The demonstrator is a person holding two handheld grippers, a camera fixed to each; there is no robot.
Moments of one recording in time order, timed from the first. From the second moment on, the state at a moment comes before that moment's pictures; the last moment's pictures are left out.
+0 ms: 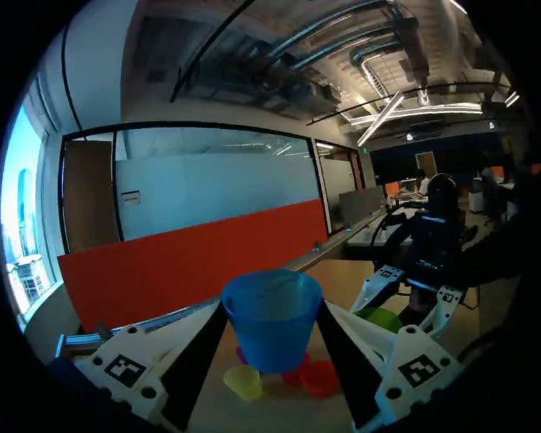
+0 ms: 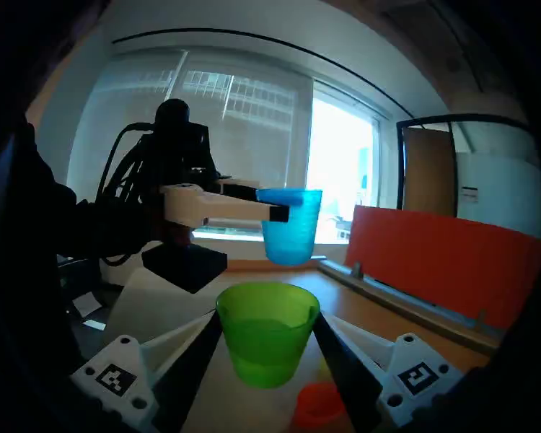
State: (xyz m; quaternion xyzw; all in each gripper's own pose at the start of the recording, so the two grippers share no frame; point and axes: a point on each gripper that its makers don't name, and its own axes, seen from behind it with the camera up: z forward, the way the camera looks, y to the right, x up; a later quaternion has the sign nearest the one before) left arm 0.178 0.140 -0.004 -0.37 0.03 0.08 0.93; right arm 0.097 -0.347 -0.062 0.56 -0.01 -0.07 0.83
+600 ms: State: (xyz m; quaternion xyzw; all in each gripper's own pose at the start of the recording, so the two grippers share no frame) left arm 0.157 0.138 -0.006 -0.37 0.00 0.06 0.93; right arm 0.092 -0.342 -0.062 0.56 -0.02 -0.07 0.83
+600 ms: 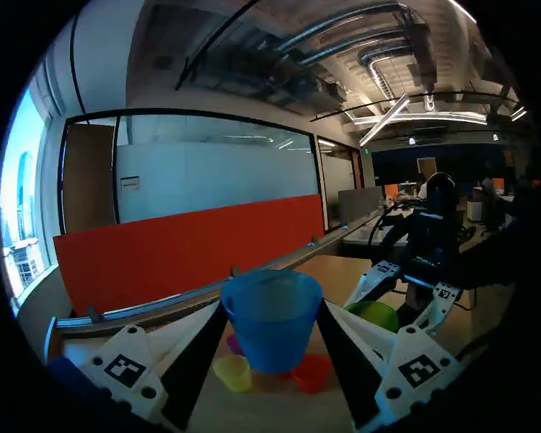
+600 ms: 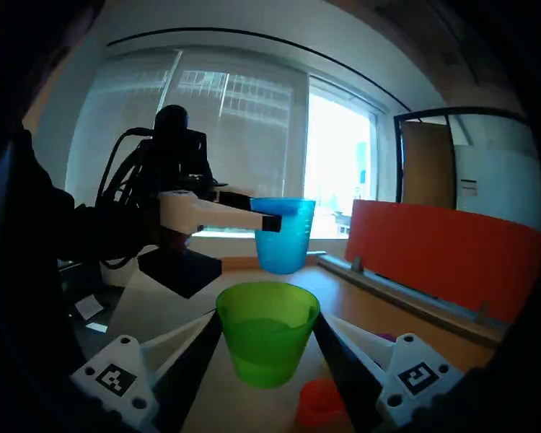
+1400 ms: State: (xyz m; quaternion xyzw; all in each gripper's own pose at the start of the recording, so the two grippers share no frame) left arm 0.073 0.147 -0.012 -0.39 -0.08 0.07 0.91; right arm 0.060 -0.311 -0.065 0.55 -0.08 -0.08 0.82
